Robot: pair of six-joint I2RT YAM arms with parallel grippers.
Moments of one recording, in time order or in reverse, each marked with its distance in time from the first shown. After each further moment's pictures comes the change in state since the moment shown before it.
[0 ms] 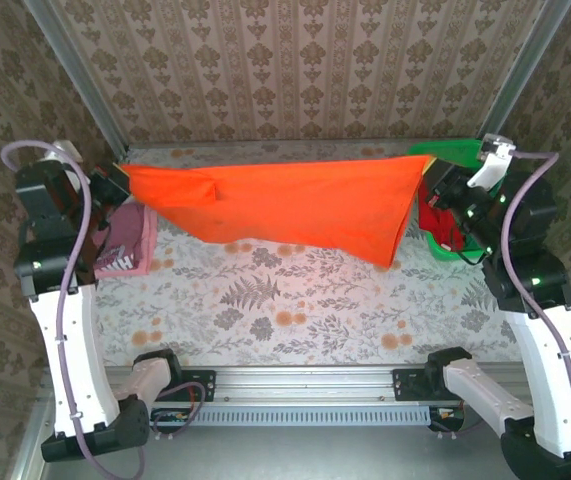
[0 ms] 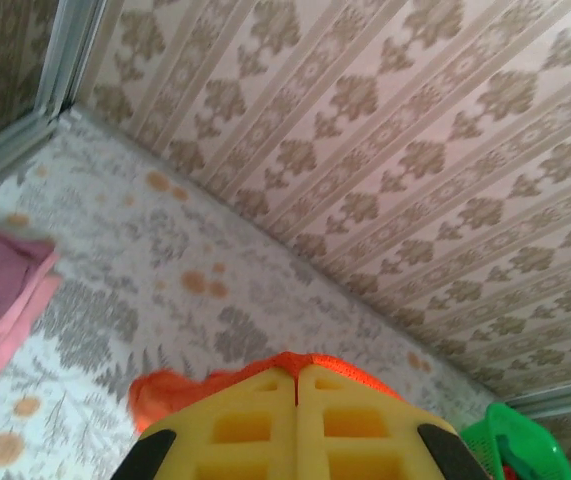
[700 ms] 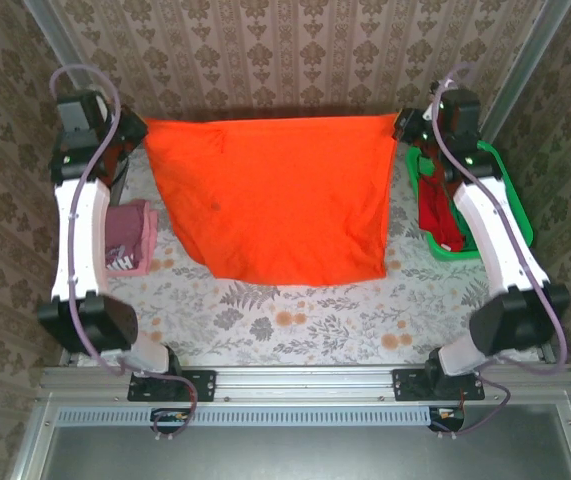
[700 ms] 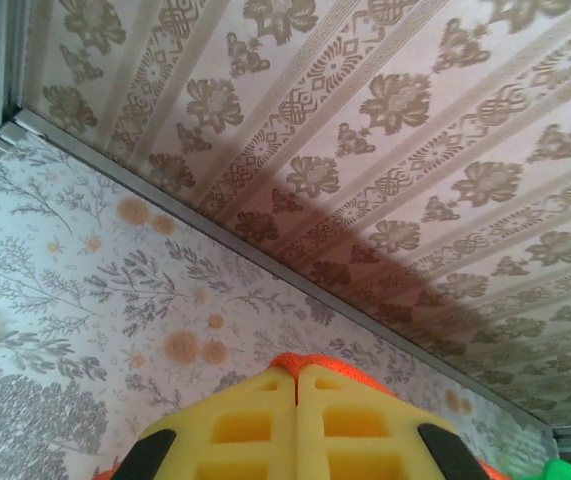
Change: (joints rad) left arm -0.057 0.590 0.280 0.199 -0.017 0.023; right arm -0.094 0.698 0.296 0.167 -0.029 -0.038
